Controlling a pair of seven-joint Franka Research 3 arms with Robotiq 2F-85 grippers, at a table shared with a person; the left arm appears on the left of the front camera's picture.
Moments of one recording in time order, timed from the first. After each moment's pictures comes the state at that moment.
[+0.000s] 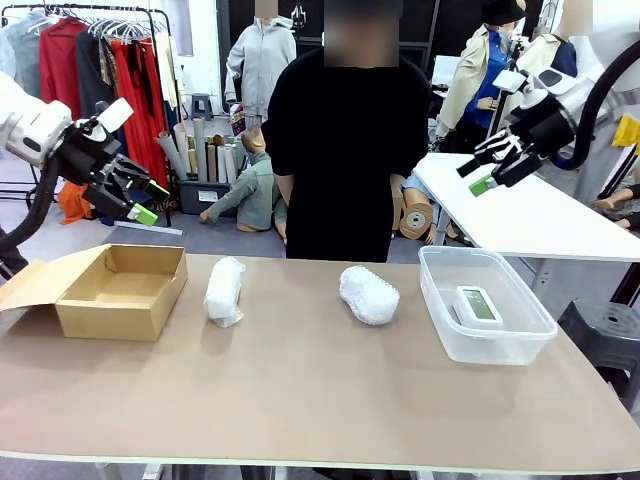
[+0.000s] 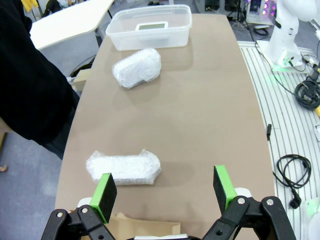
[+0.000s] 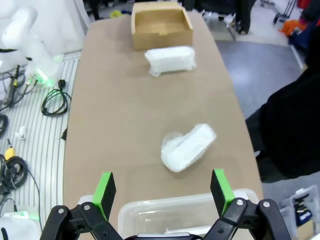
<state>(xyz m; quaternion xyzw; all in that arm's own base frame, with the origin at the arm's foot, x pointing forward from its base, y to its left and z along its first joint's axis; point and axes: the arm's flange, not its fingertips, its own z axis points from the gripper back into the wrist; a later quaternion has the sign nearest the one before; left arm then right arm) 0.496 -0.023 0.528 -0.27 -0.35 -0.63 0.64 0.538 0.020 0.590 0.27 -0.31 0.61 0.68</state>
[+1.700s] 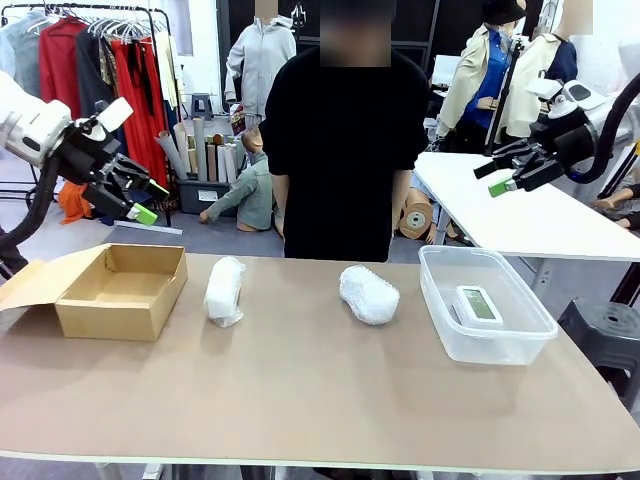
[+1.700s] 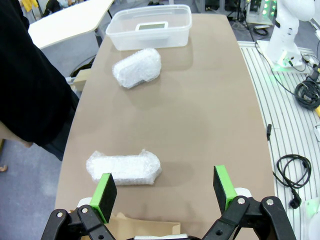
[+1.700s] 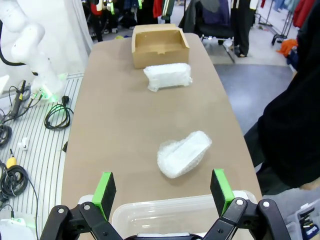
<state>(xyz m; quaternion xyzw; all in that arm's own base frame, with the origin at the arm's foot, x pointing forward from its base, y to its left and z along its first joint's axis) 0.496 -0.023 0.528 -0.27 -0.35 -0.63 0.64 0.551 -0.032 0.563 0.32 -0.35 0.58 0.66</state>
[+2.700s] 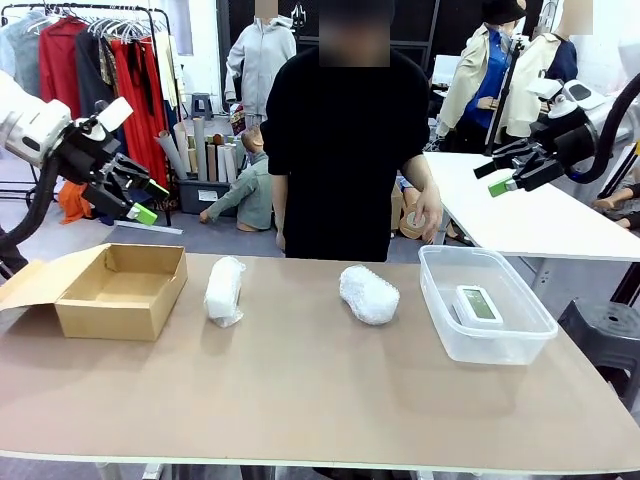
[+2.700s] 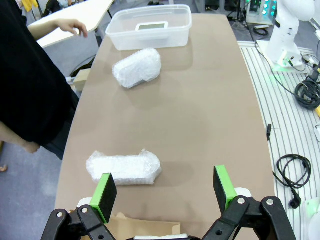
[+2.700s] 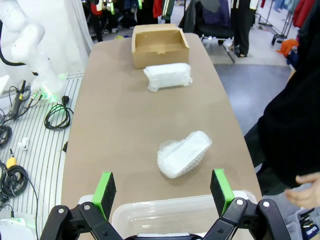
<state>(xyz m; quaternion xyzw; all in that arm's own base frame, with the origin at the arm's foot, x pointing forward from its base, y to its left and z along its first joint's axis) 0.496 -0.023 0.528 -0.27 -0.35 -0.63 0.64 0.551 -0.032 0.563 0.32 -0.35 0.58 0.66</state>
